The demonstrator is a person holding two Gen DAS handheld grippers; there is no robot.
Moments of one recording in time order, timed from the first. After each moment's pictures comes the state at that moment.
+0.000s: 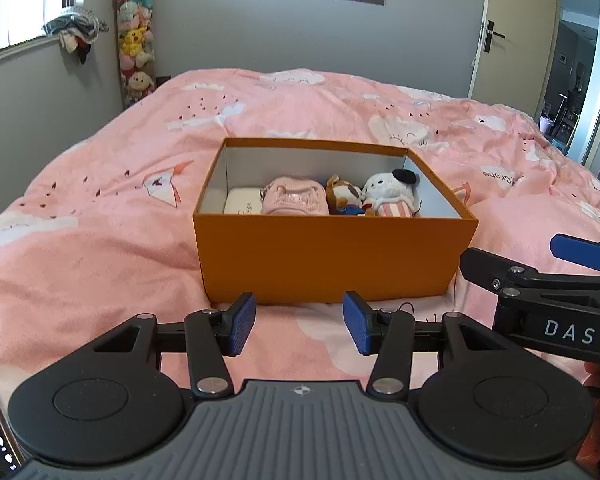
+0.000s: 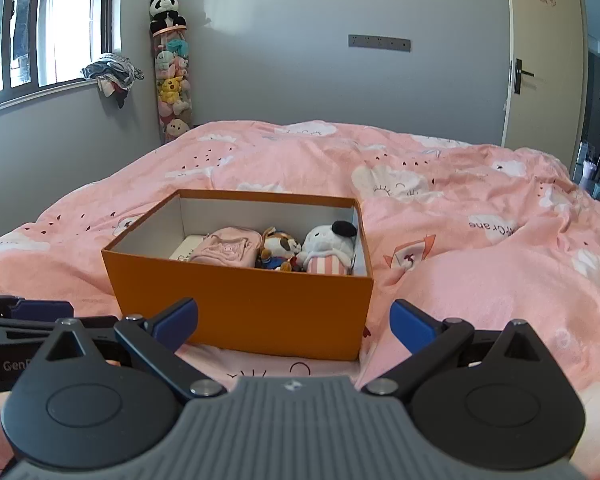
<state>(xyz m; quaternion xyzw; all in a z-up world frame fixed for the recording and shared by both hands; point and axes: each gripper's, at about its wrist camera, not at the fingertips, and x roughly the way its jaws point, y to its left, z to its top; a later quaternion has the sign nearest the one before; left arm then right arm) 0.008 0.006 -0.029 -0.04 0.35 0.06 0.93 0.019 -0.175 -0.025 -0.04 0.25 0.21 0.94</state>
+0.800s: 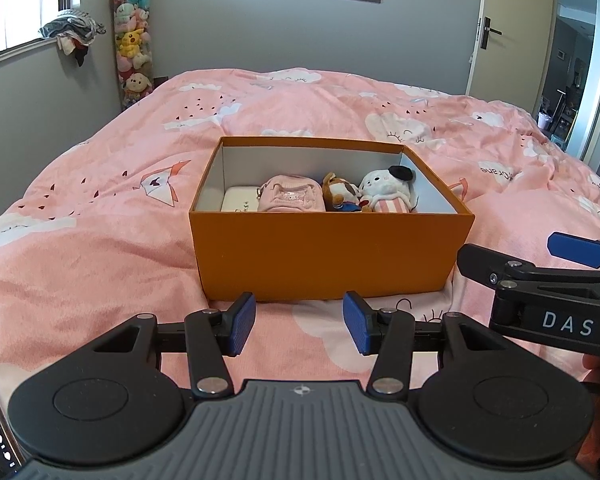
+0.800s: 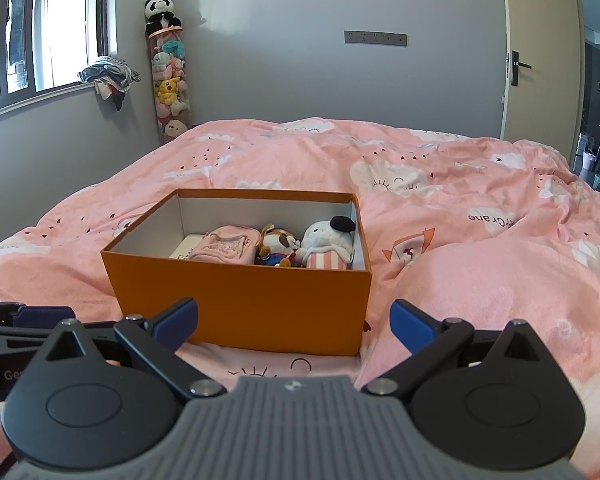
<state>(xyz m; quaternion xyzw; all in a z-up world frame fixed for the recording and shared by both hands) 0.007 0.001 -0.028 -0.04 0.35 0.06 0.93 0.019 -0.179 -0.025 -0.03 0.26 0.20 0.94</state>
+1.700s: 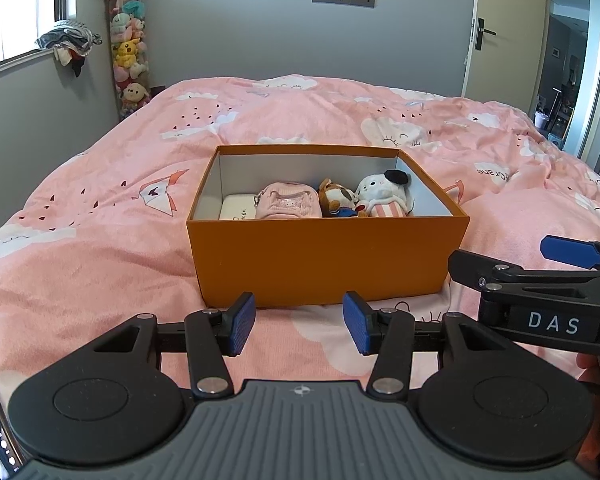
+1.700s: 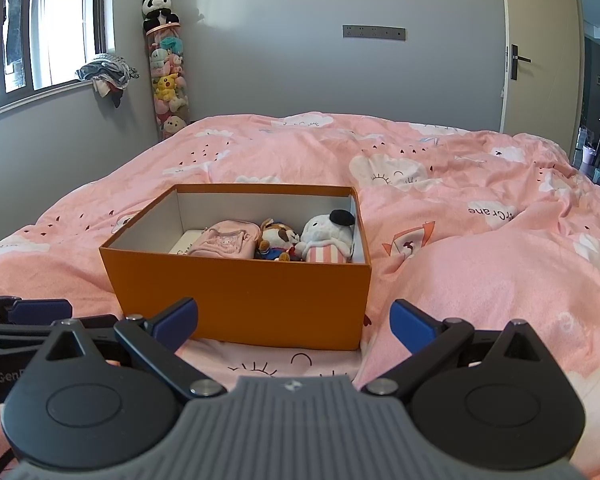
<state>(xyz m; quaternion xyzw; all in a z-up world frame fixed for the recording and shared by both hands) 0.006 -0.004 -0.024 -0.03 0.34 0.05 0.94 0.019 -0.179 -0.027 -0.03 0.26 0.20 0.94</state>
